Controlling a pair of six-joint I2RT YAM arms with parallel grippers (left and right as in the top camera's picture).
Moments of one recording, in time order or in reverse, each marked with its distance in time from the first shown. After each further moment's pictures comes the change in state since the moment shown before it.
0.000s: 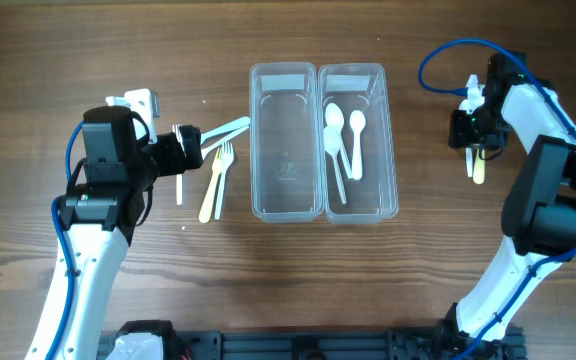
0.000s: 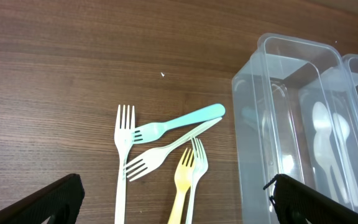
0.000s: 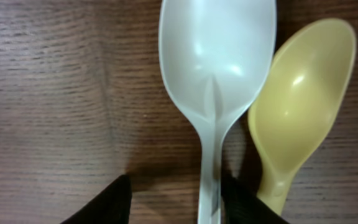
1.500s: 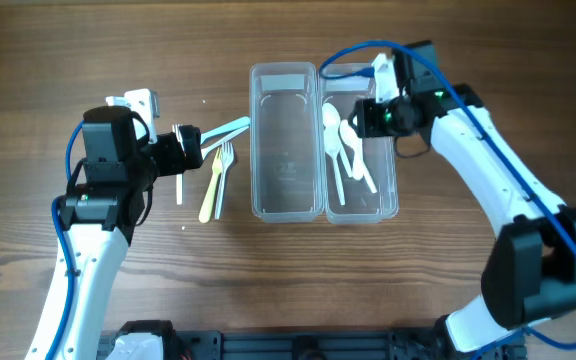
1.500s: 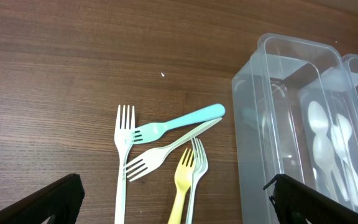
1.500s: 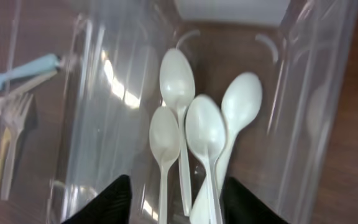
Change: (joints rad) left arm 0.000 0.000 0.000 0.000 0.000 0.000; right arm 0.438 -0.364 -0.122 0.134 -0.253 0.254
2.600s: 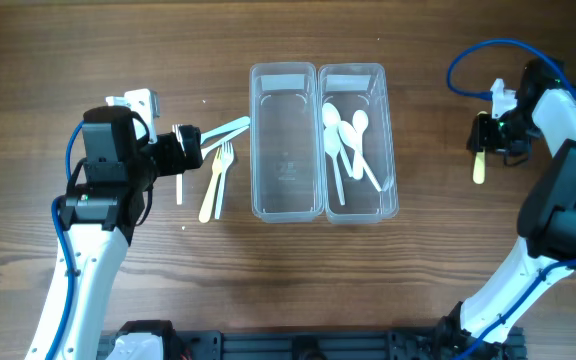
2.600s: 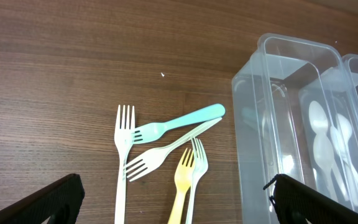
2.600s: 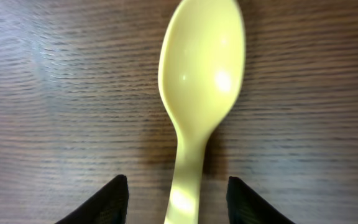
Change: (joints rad) left arm 0.000 0.000 0.000 0.000 0.000 0.000; right arm -0.563 0.356 0.141 -0.188 0.164 -0.360
